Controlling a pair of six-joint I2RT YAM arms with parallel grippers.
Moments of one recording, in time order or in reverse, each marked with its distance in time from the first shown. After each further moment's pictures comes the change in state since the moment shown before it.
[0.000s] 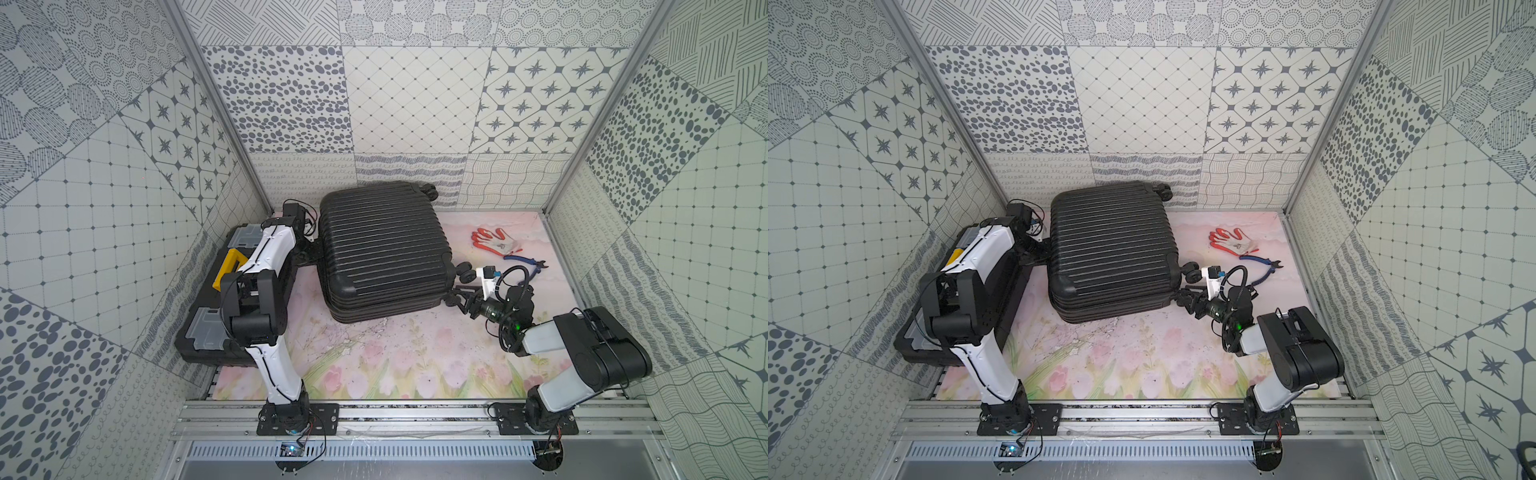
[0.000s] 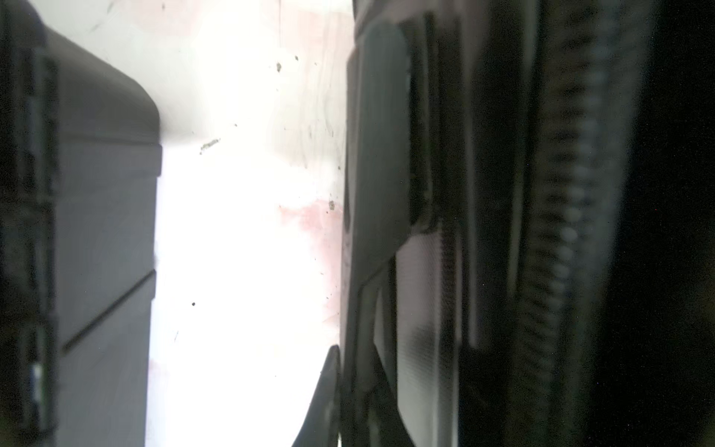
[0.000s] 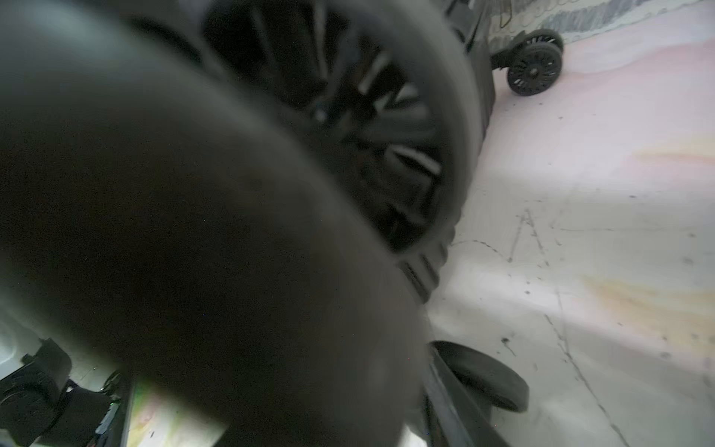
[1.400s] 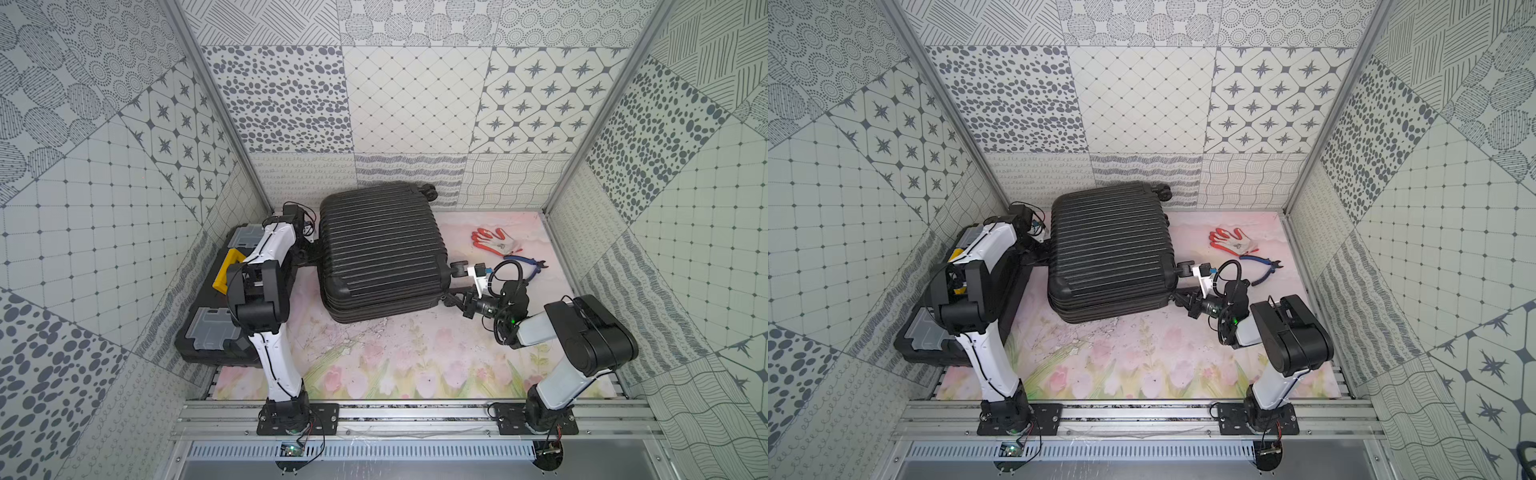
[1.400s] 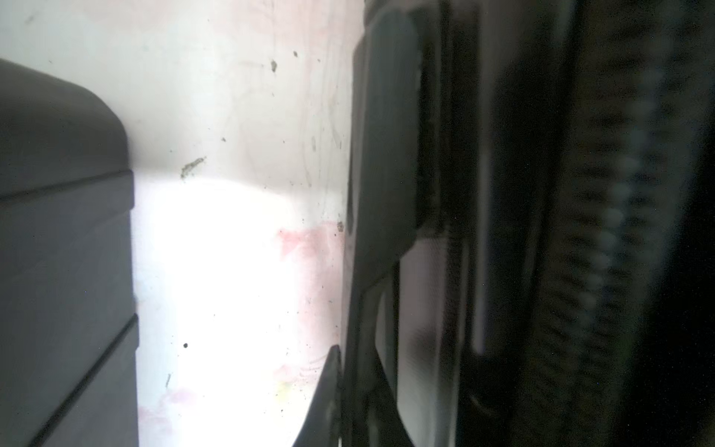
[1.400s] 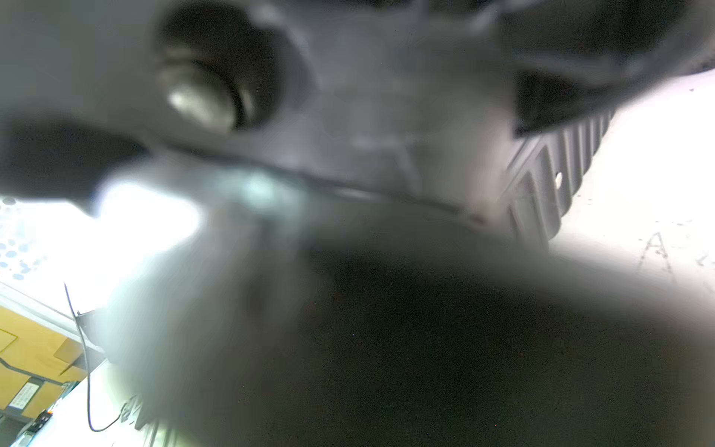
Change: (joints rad) left arm 0.017 0.109 0.060 -0.021 0.042 0.034; right arm 0.007 0.053 0.065 -0.003 -0.191 -0.023
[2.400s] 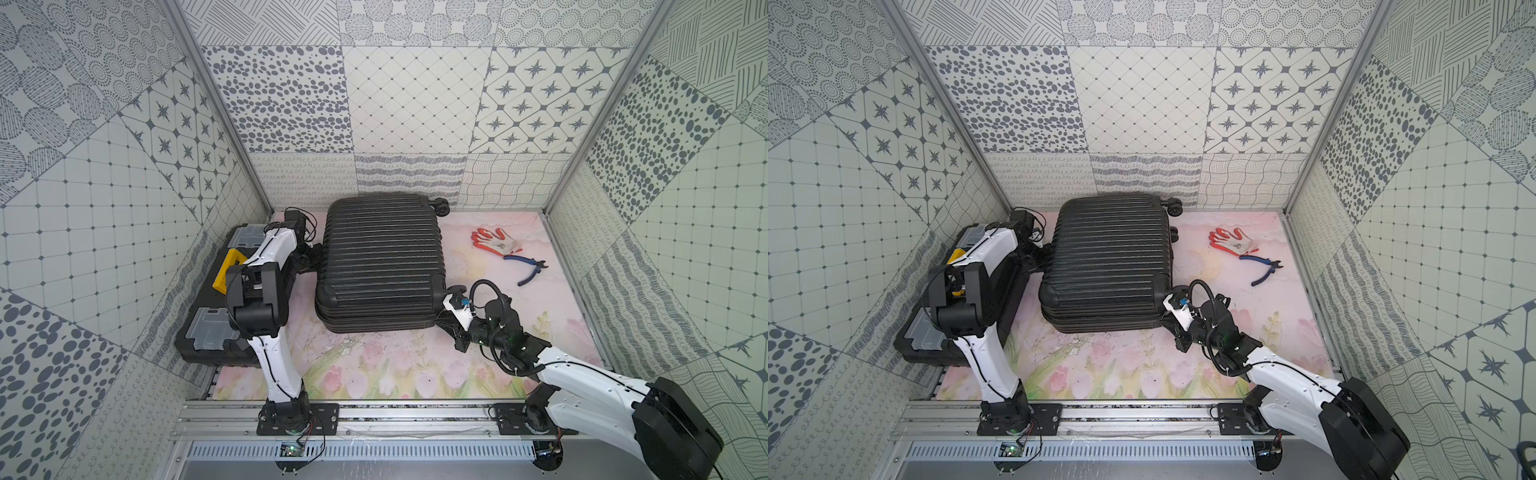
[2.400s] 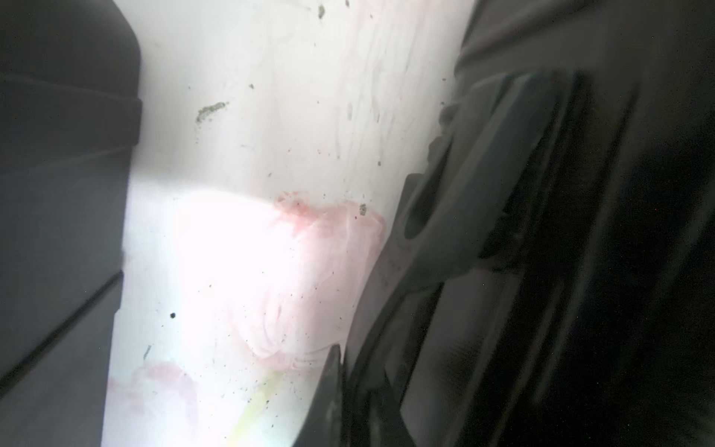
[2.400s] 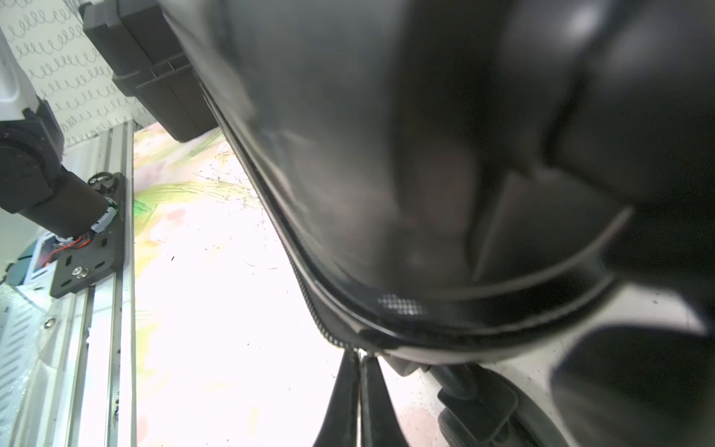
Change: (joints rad) left arm -0.002 -0.034 -0.099 0.063 -0.042 -0.158; right arm 0.429 -0.630 -0.027 -0.893 0.504 -0.463
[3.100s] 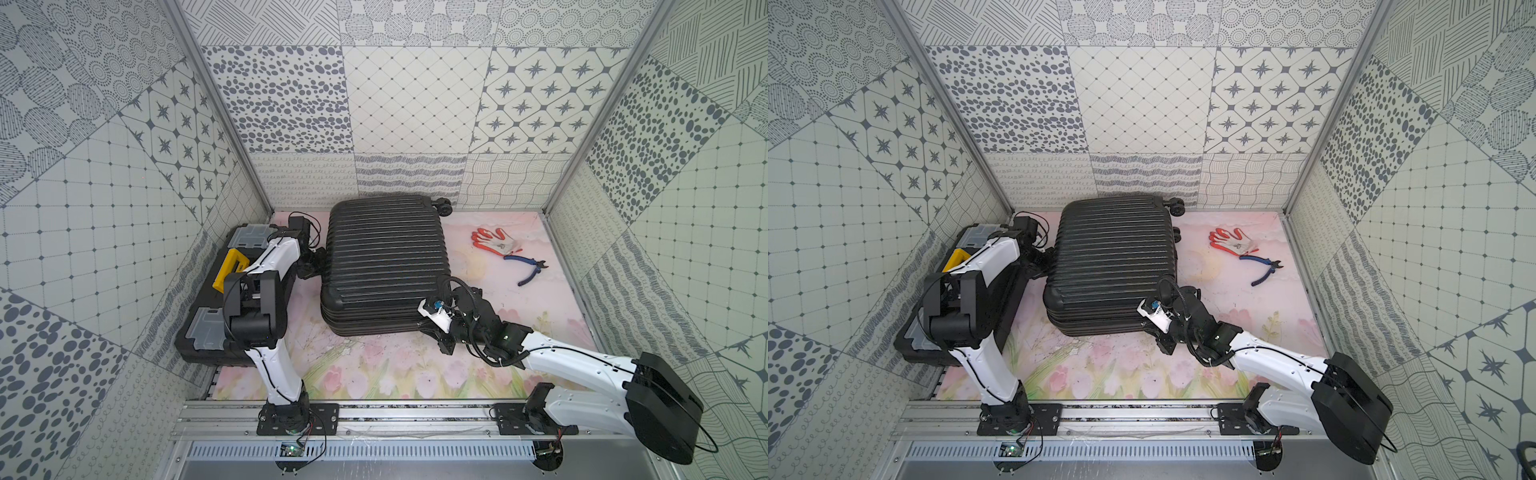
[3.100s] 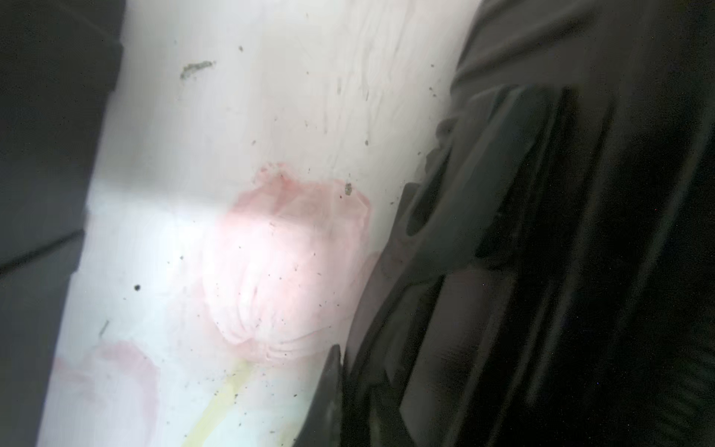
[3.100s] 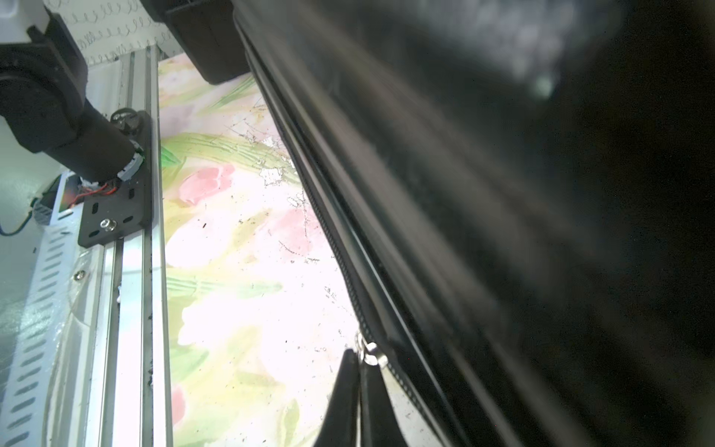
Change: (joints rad) left arm -0.050 -0.126 -0.195 0.151 0.000 -0.130; right arm 0.137 0.146 0.205 -0.194 0.061 -0.053
